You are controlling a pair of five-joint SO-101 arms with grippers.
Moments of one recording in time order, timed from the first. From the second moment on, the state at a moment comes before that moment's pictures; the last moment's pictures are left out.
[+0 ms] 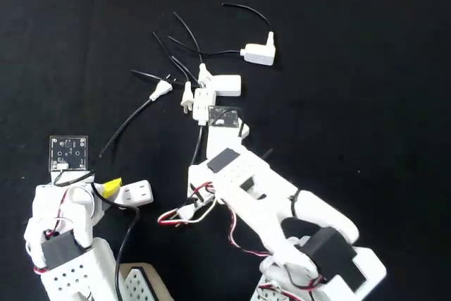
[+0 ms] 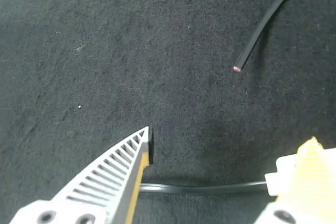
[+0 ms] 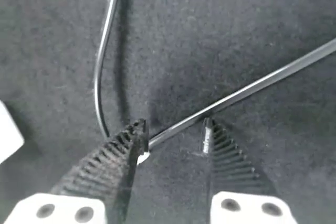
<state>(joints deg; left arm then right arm) -32.2 -100.0 91.1 65.7 -26.3 -39.8 -10.3 52.4 51.3 -43.5</state>
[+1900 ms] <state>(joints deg) -32.2 -100.0 91.1 65.7 -26.3 -40.6 18.8 16.4 54.5 13.9</state>
